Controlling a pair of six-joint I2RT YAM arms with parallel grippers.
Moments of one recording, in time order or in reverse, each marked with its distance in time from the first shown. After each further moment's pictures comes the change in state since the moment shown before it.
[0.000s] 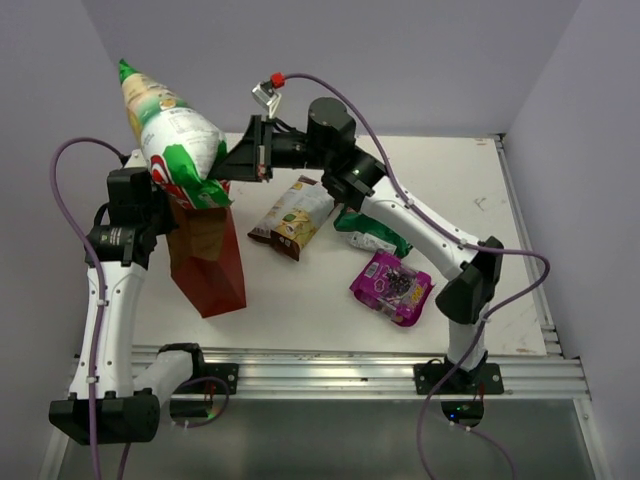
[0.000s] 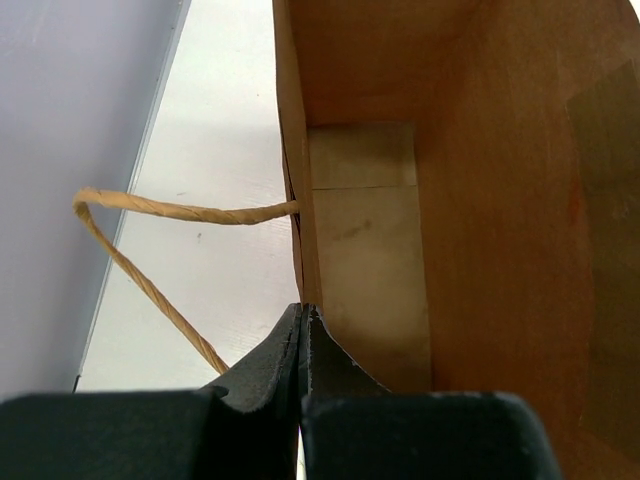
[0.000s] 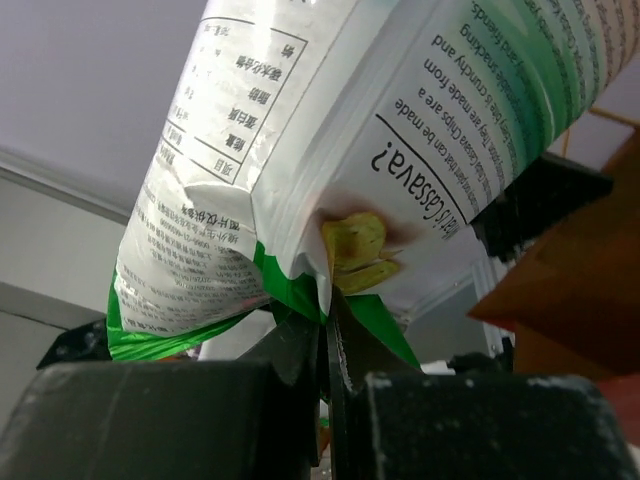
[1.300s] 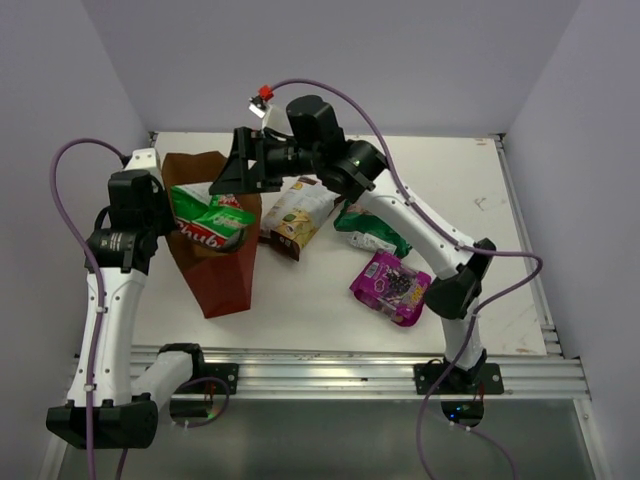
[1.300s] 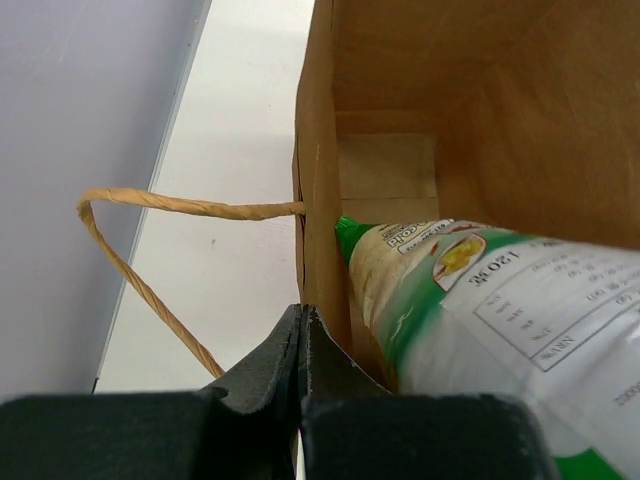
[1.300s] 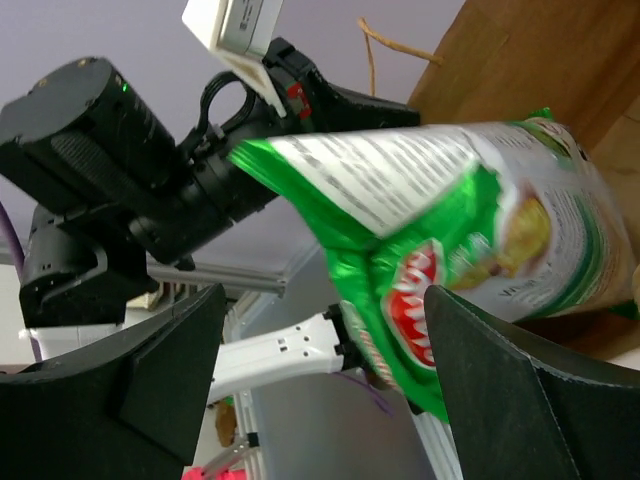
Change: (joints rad) left arm -0.029 -0.028 0.000 0.000 -0.050 0.016; right arm 0.024 0.055 0.220 -0.622 0.185 -0.364
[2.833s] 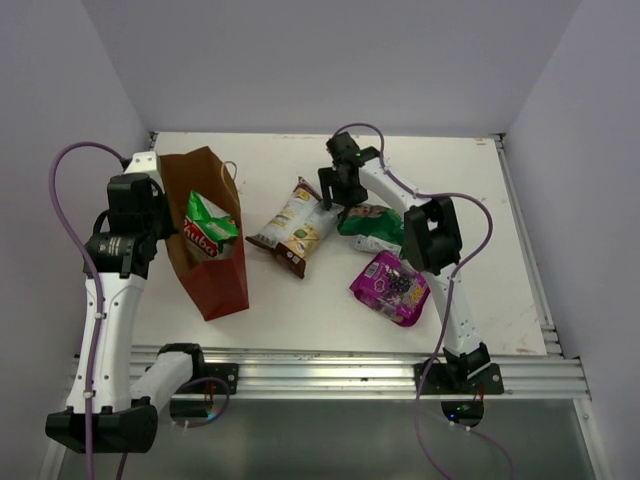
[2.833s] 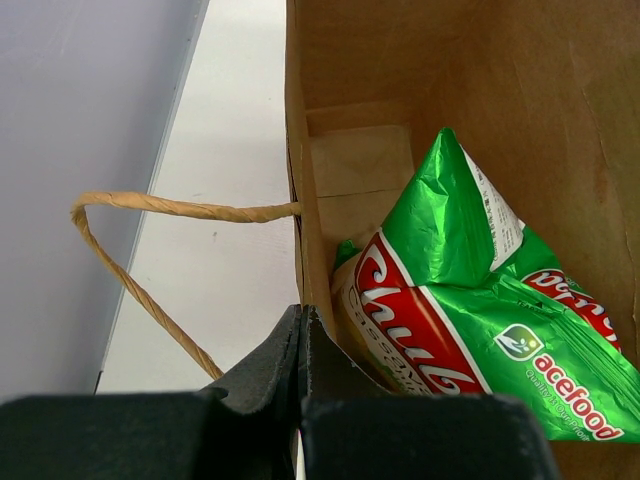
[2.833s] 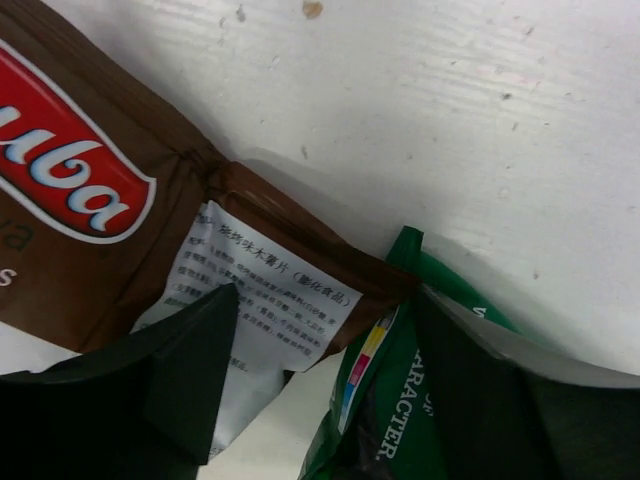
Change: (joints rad) left arm -0.006 -0.023 -0.004 -0.028 0.000 0.006; right arm -0.372 0.395 -0.201 -0.226 0.606 -0.492
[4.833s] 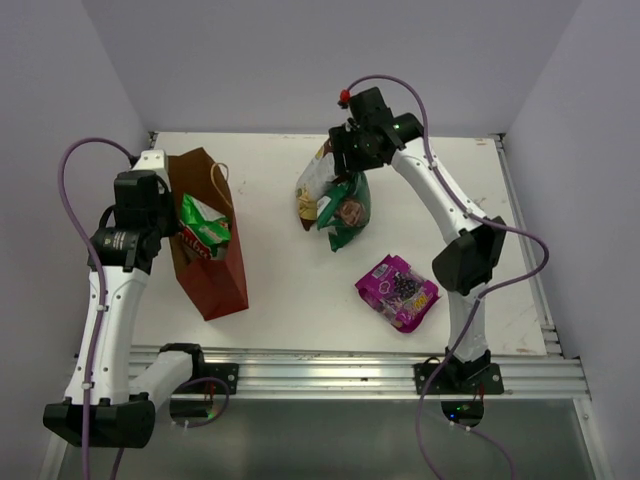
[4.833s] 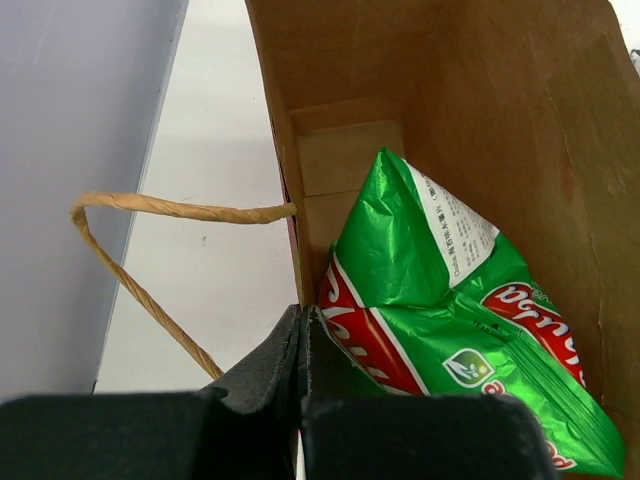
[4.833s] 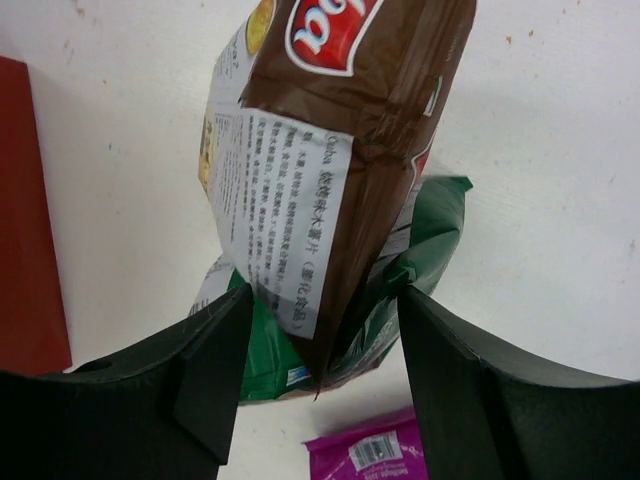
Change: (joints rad) left arm -0.026 0.030 0.000 0.012 0.002 0.005; right arm 0.004 -0.364 0.079 -0.211 -0.035 -0.051
